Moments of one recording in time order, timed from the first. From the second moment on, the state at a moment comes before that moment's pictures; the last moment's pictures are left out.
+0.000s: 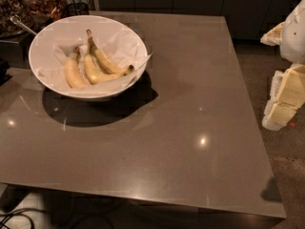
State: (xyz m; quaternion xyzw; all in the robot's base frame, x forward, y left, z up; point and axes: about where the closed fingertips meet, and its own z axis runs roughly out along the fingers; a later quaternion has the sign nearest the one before) arm 0.438 -0.217 0.976 -0.60 0.78 -0.03 0.16
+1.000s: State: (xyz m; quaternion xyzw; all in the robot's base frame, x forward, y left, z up) arm 0.474 -0.174 0.993 -0.59 0.79 0.00 0.16
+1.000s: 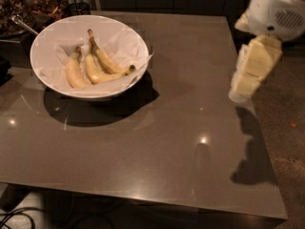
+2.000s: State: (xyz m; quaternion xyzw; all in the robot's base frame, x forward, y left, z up) arm 0.532 -0.099 1.017 -0.63 0.75 0.01 0.19
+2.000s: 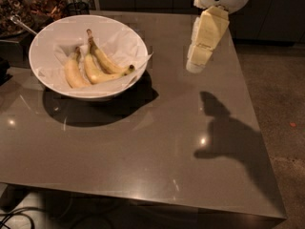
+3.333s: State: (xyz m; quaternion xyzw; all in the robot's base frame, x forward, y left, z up) arm 0.599 0.017 0.982 -0.72 0.69 0.01 0.14
